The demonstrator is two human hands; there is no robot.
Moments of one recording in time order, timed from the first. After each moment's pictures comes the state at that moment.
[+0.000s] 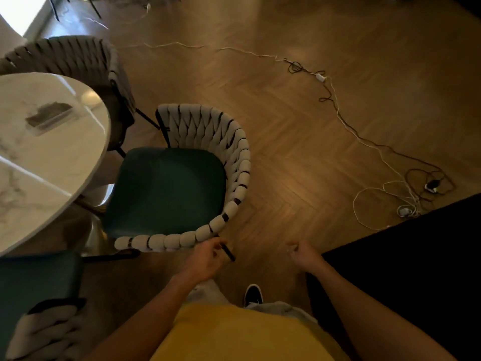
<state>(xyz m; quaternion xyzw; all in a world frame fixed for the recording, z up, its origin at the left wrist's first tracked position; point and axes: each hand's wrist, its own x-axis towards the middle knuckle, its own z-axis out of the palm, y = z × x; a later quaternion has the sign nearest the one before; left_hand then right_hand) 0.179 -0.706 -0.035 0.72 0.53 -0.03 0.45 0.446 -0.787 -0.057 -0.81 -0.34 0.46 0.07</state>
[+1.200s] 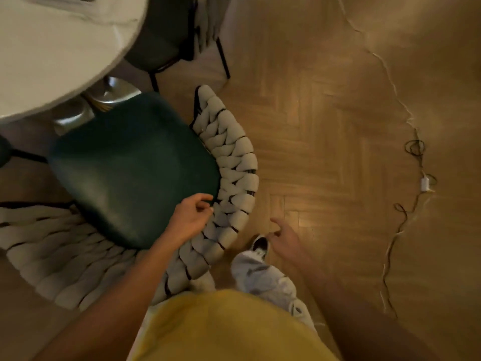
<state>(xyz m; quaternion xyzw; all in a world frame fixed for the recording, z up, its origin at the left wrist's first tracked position) 0.344 -0.367 -0.082 0.29 0.77 0.26 0.51 0.592 -0.293 -0.080 -0.65 -0.59 0.47 -0.11</state>
